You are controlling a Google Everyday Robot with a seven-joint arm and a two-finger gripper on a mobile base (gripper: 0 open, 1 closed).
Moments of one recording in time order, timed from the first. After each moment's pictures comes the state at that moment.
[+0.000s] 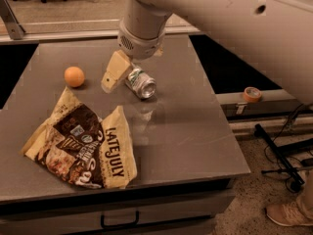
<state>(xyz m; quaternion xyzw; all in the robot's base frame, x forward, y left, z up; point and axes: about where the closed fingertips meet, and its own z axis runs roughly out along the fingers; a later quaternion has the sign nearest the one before) 0.592 0.048 0.909 -0.42 0.89 0.04 0.20</state>
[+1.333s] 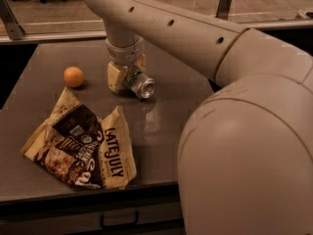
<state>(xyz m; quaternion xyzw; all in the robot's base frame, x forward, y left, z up) 0.663 0.070 0.832 -0.38 0.92 -0.05 0.10</state>
